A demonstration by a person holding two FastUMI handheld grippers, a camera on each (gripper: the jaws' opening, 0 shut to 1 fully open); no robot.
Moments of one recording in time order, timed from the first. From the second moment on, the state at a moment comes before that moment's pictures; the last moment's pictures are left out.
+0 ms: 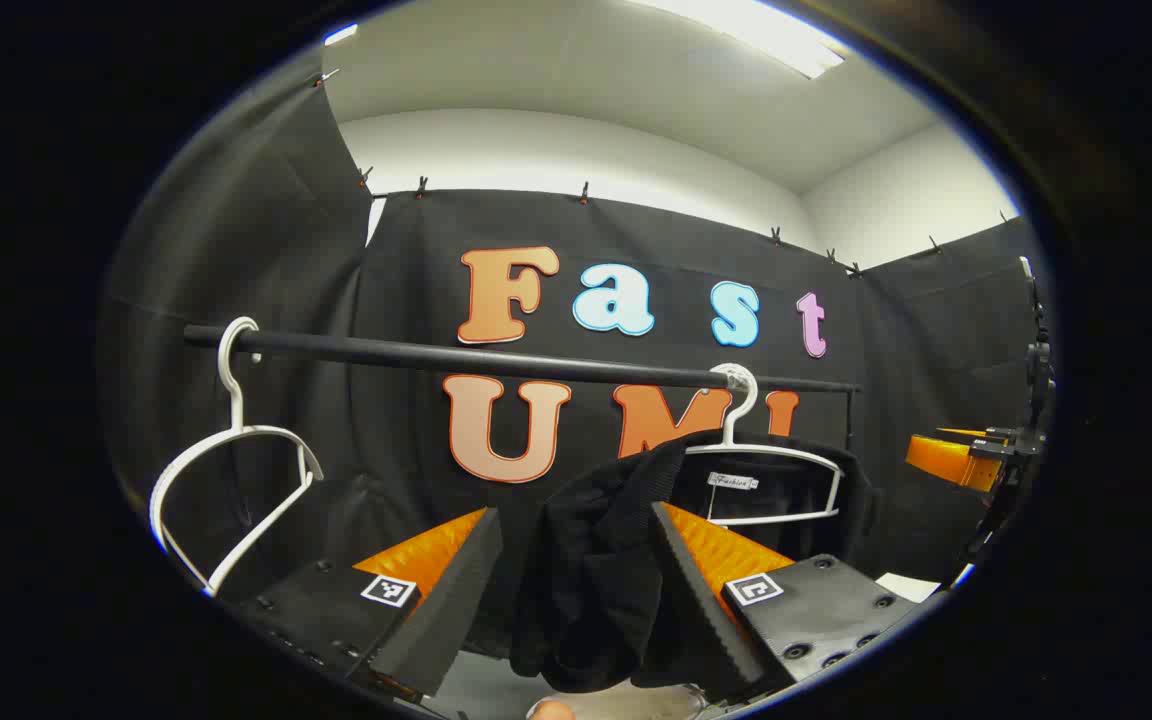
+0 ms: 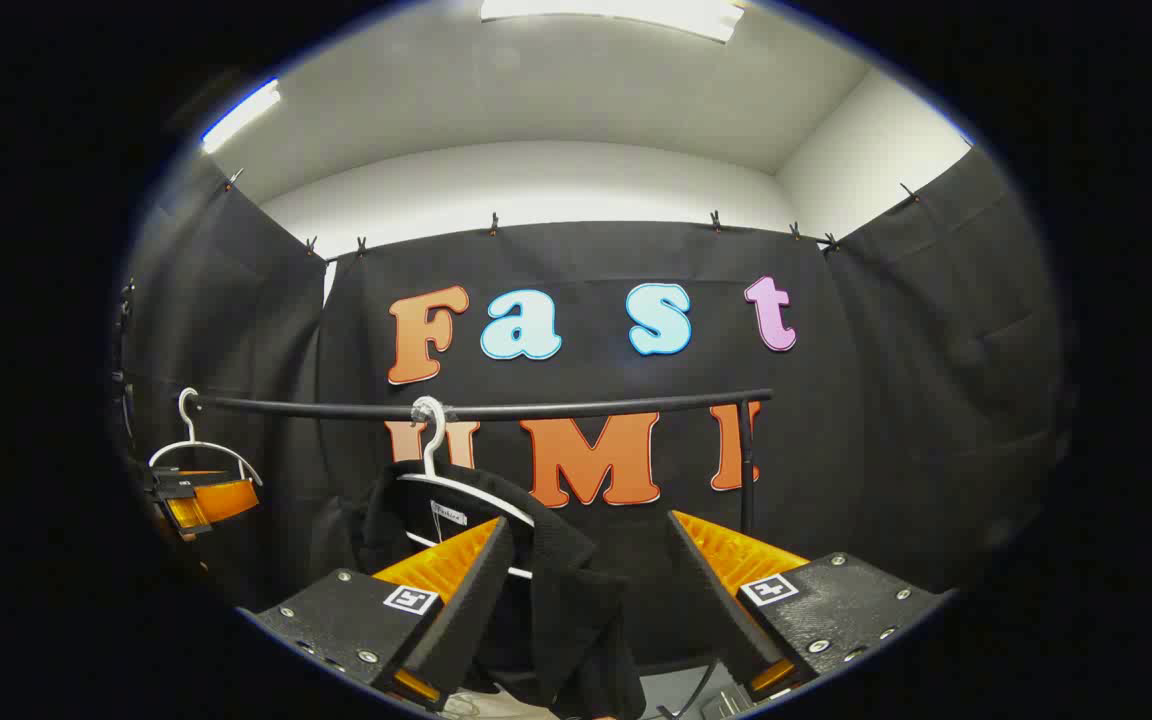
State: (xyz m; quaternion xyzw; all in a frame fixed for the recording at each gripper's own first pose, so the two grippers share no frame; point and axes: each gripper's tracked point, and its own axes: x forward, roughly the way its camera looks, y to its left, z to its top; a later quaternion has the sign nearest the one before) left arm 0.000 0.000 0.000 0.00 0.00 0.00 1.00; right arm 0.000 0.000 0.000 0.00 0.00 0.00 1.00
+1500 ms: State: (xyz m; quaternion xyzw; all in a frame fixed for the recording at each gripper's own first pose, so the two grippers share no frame) left arm 0.010 0.008 -0.035 0.01 0.04 0.01 1.00; right arm 0.047 0.022 -0.104 0.04 0.12 0.00 0.99
